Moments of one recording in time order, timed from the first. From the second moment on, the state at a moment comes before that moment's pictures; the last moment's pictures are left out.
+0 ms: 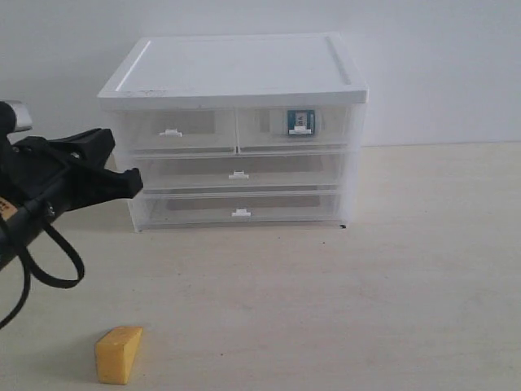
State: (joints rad) left arm -0.47 1.52 -0.49 -0.24 -0.91 0.07; right arm 0.02 0.01 0.00 -0.03 0.34 0.03
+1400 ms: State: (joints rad) left arm -0.65 1.91 -0.78 -0.58 -1.07 0.19; right arm 0.02 0.01 0.00 -0.03 0.34 0.03
